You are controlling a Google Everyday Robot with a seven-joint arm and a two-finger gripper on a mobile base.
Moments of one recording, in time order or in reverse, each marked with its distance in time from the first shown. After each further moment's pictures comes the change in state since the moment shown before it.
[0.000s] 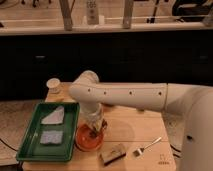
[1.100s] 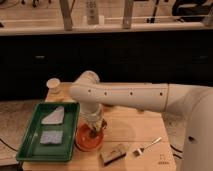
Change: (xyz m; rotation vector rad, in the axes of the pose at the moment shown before) arm 0.000 -0.002 0.000 0.019 0.008 -0.002
